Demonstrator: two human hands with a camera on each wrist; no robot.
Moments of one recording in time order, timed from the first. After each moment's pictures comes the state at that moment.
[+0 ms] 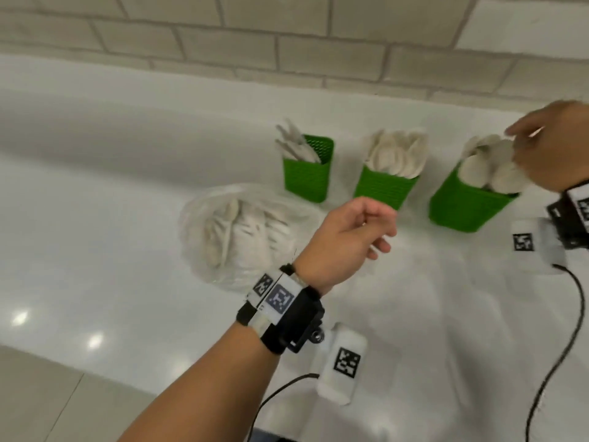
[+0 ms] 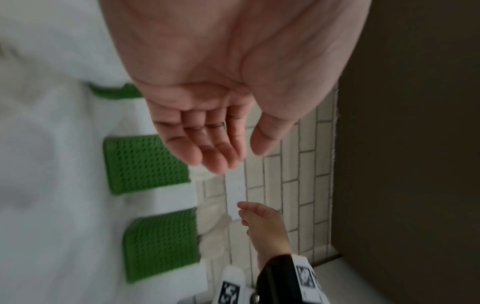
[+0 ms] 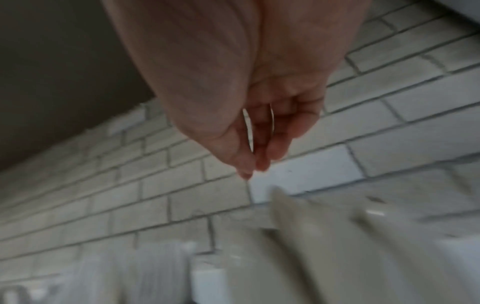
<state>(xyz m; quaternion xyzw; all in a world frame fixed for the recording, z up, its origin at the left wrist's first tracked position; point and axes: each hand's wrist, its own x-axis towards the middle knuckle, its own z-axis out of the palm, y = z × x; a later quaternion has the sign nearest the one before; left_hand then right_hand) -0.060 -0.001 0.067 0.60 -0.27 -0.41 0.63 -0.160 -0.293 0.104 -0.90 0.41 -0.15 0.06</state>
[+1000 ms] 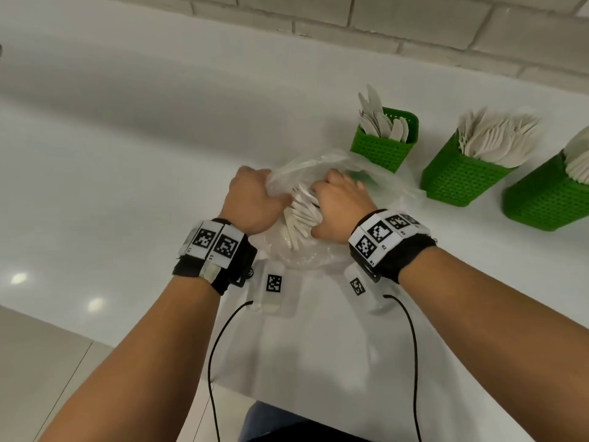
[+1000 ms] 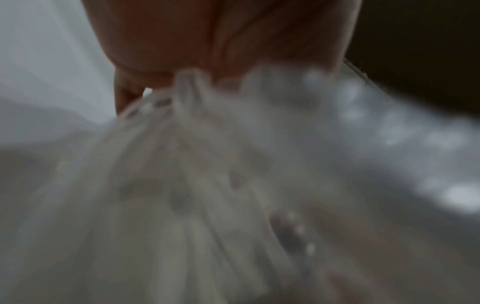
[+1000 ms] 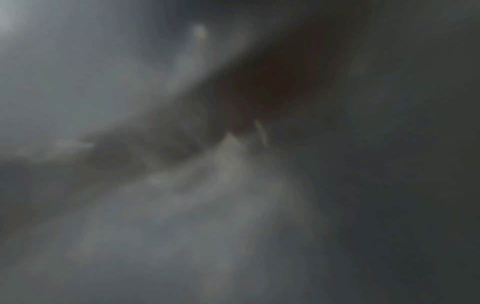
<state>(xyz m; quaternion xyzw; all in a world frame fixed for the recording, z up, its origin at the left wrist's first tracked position) 0.123 0.128 -0.003 0.86 -0.24 -0.20 0.41 0.032 -0.010 0.002 -0.98 0.16 0.10 0.09</state>
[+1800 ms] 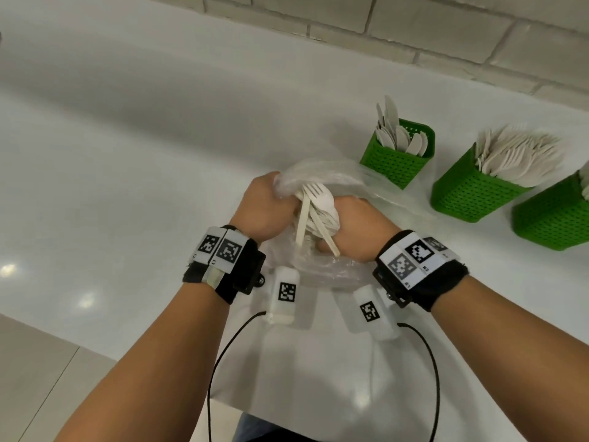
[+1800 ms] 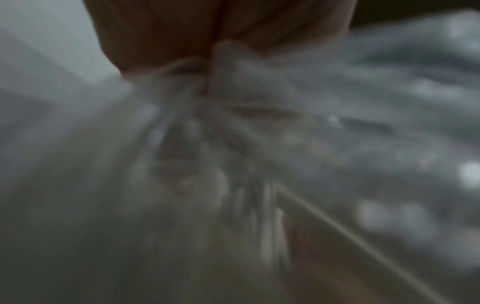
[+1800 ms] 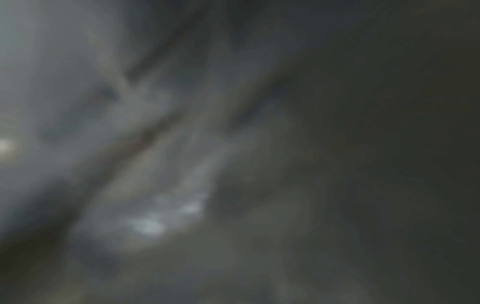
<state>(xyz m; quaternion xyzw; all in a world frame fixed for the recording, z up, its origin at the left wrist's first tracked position) 0.129 0.123 -0.003 0.84 -0.24 -0.20 0.45 0.021 -0.008 0.017 -0.94 0.13 0.12 0.28</state>
